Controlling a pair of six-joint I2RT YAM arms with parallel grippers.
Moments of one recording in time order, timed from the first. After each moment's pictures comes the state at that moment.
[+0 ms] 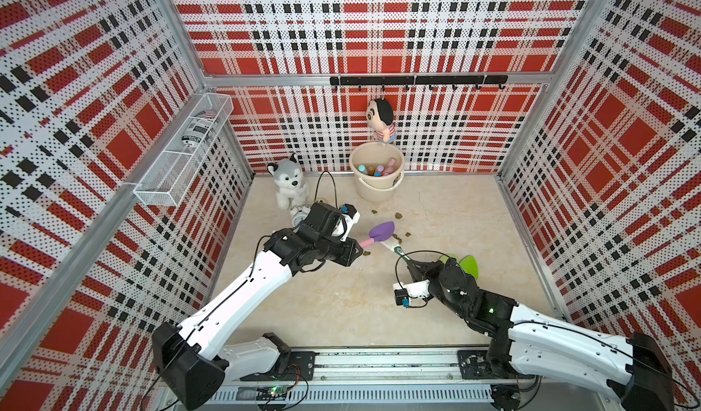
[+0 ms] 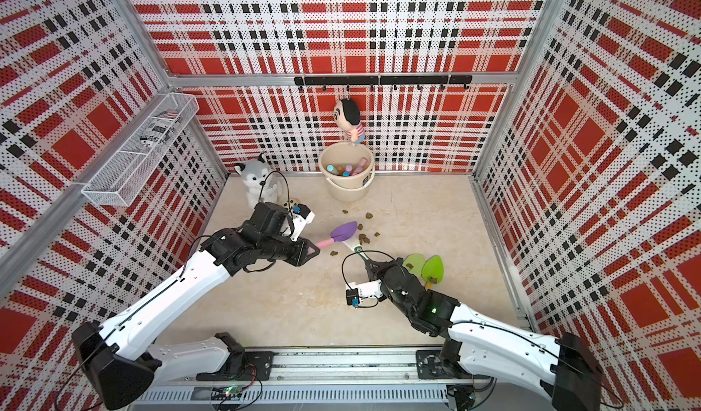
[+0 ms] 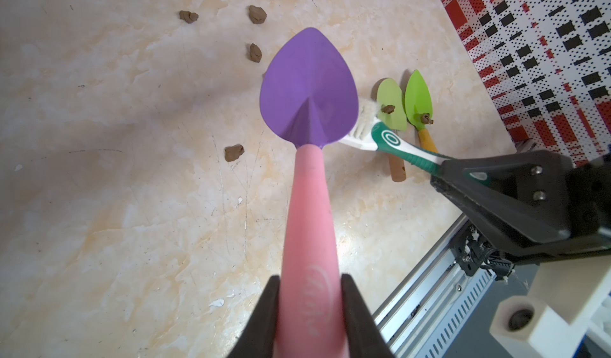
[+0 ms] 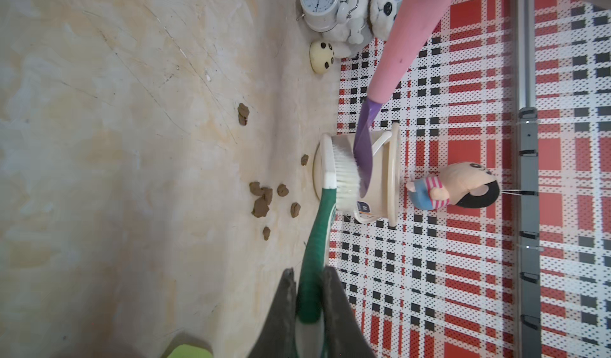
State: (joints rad) left arm -0.63 1.21 1.17 -0.82 0.25 -0.26; right arm 1.00 0.88 0.50 0.00 0.36 -1.26
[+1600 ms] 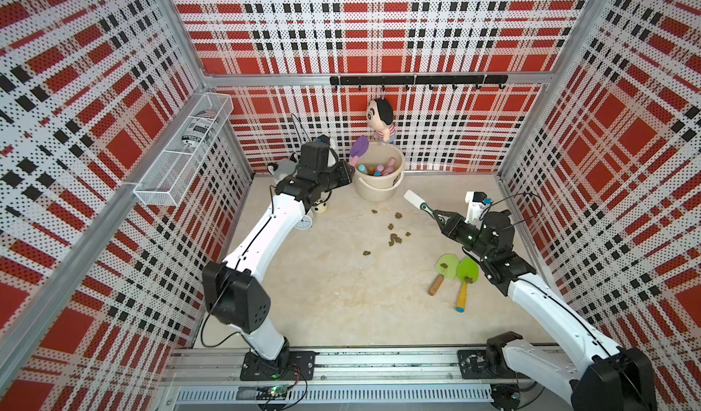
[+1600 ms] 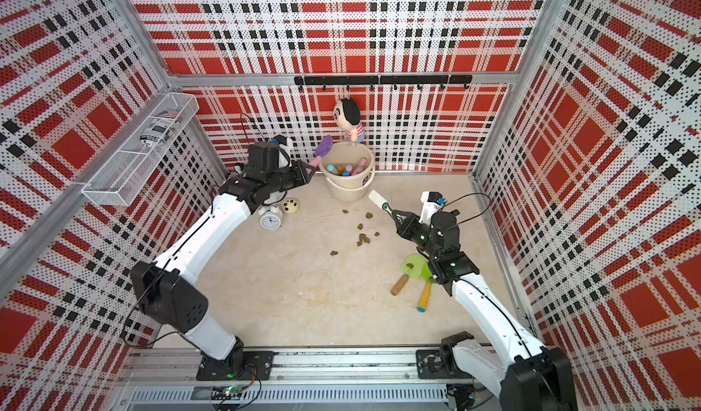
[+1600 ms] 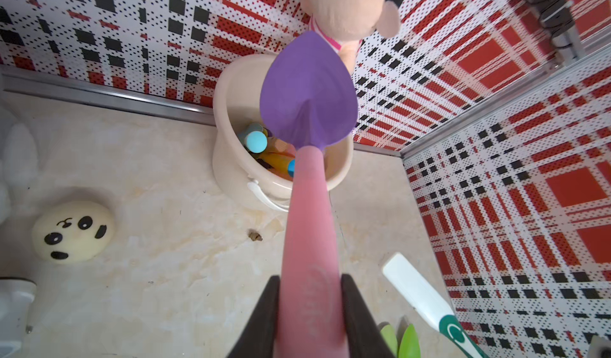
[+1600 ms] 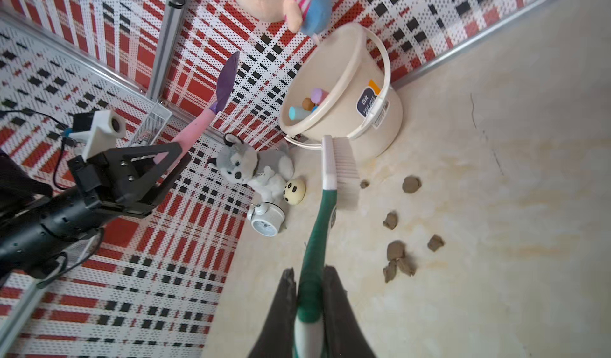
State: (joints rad) left arm -0.35 1.72 1.72 -0.49 0.18 -0.53; right arm 0.26 1.04 0.69 0.13 -0.34 0.84
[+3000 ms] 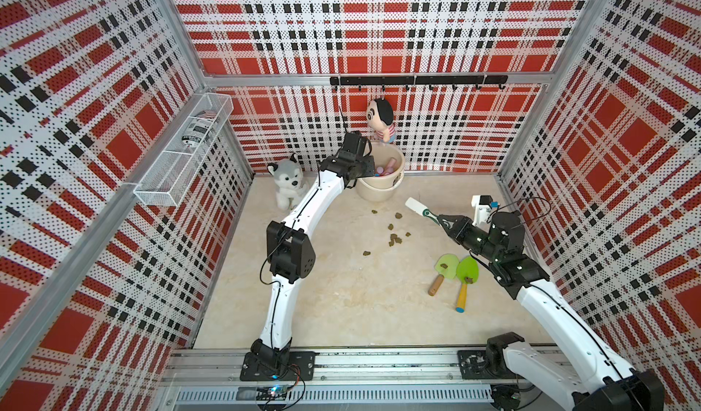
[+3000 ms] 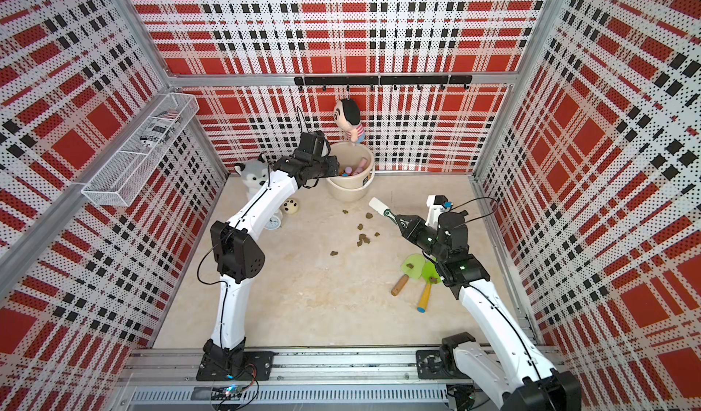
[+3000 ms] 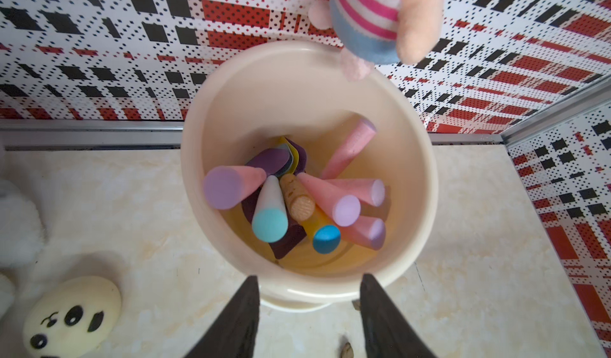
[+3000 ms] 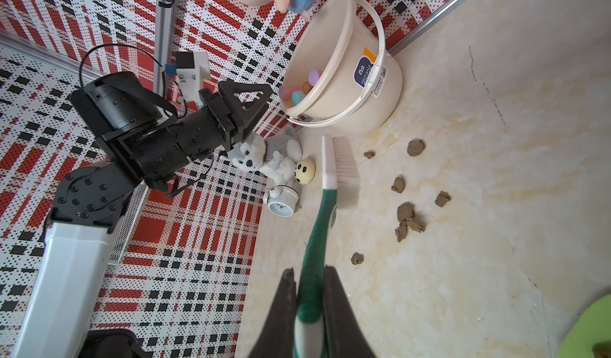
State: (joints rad) left arm -0.46 2.19 2.27 -0.71 -0.08 -0.38; right arm 0.24 0.95 0.75 -0.08 -0.37 0.88
